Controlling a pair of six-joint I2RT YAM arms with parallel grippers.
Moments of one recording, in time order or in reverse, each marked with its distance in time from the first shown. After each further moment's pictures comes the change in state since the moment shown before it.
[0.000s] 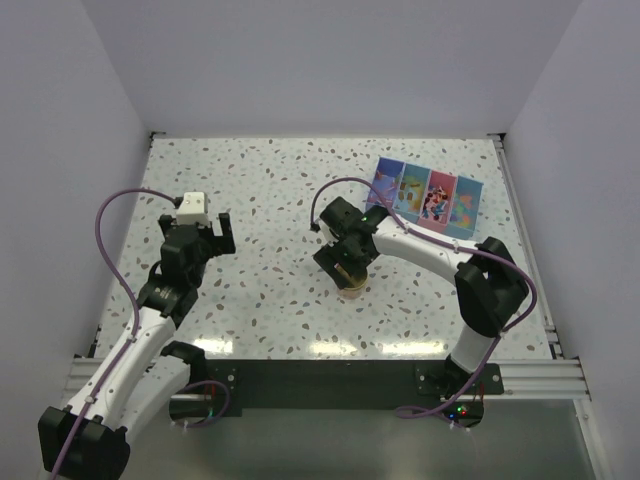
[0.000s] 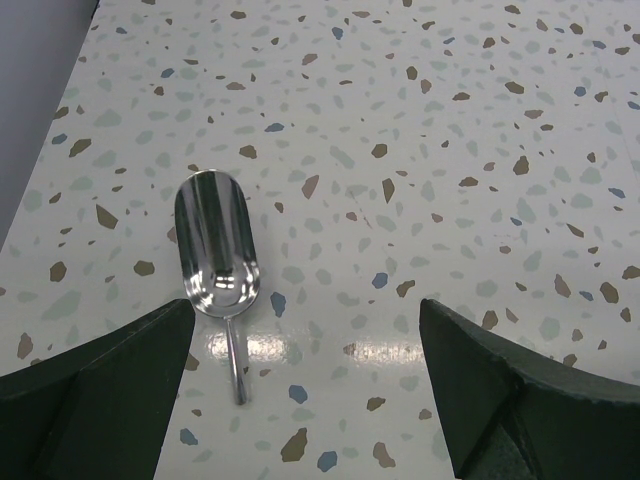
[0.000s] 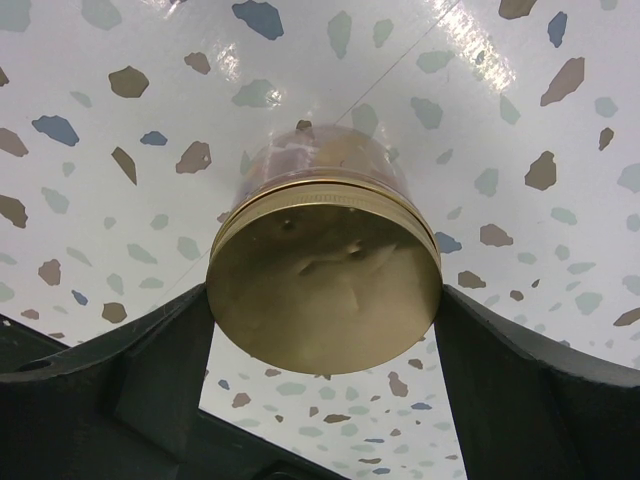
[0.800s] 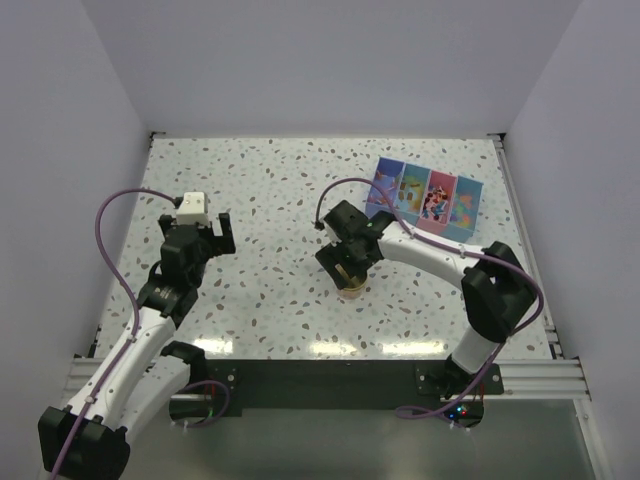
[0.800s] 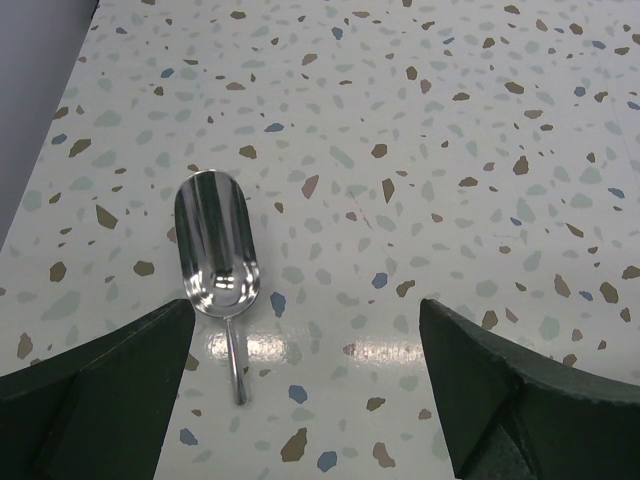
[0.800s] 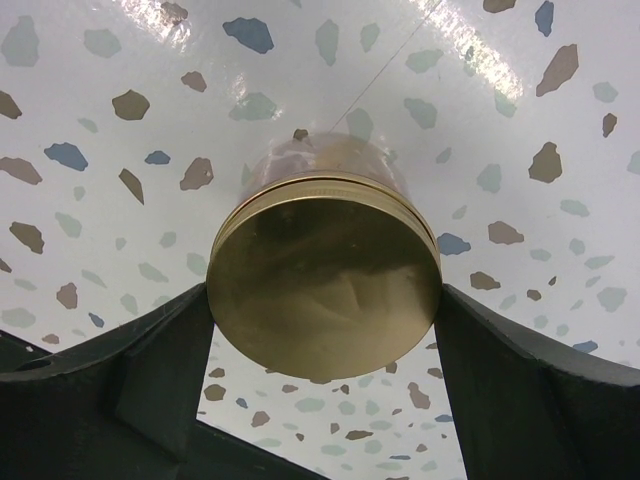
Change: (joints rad) left arm 0.000 0.000 0.000 0.000 0.000 0.000; right arm -0.001 -0.046 -0.072 0.081 0.011 0.076
